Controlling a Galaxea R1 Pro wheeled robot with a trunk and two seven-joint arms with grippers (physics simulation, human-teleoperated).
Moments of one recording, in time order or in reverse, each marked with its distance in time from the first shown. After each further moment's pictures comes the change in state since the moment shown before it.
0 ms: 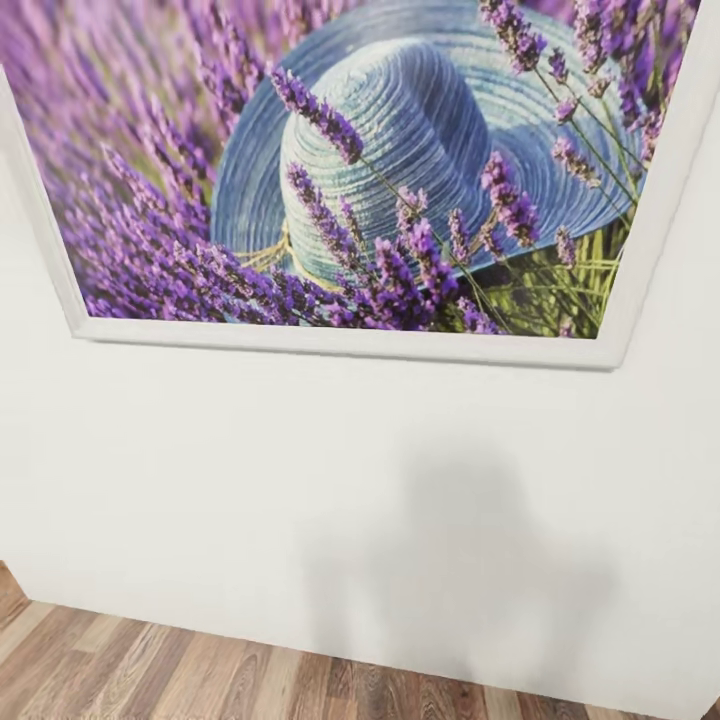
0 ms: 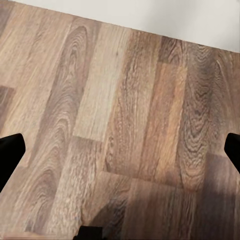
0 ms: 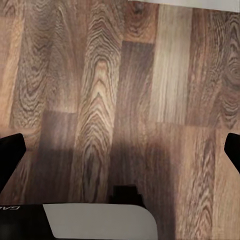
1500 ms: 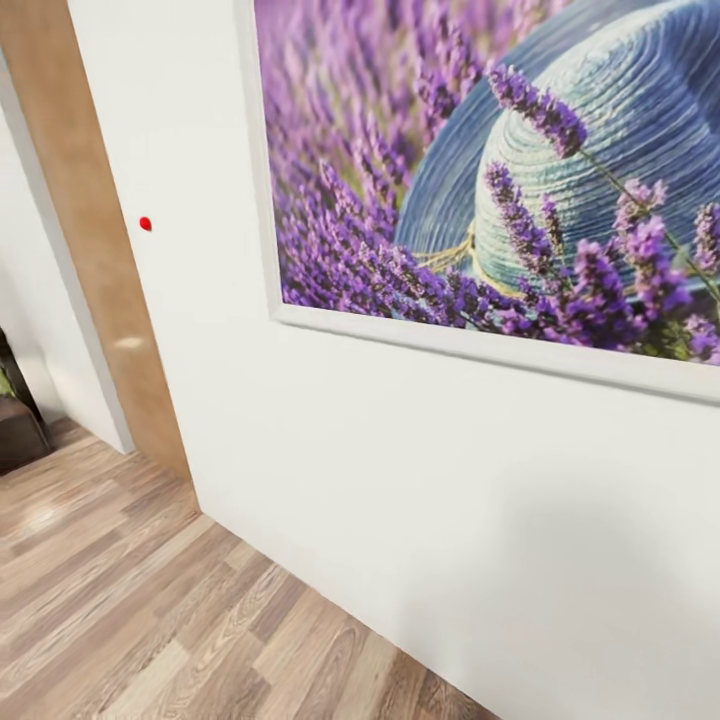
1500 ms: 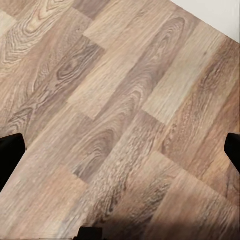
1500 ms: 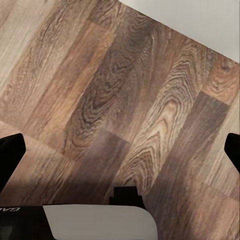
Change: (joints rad) left arm 0.000 0.000 0.000 0.000 0.000 0.000 0.000; right arm -0.001 0.000 0.000 0.000 0.000 0.000 0.000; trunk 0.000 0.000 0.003
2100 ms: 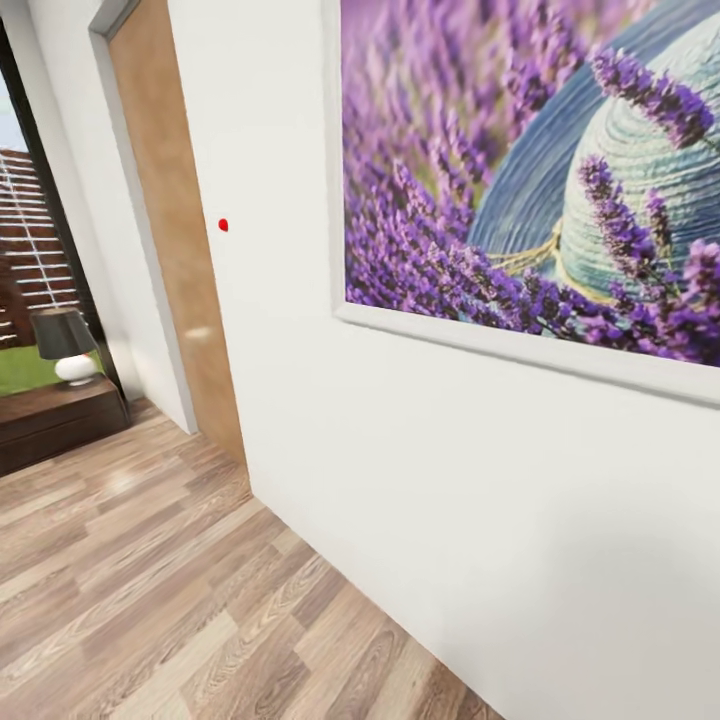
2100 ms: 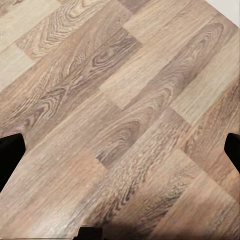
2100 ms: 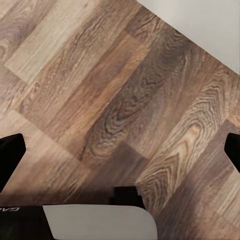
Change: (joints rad) left arm 0.000 0.000 0.000 0.000 0.000 0.000 0.000; right arm 0.000 0.000 0.000 0.000 0.000 0.000 -0.001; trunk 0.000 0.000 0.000
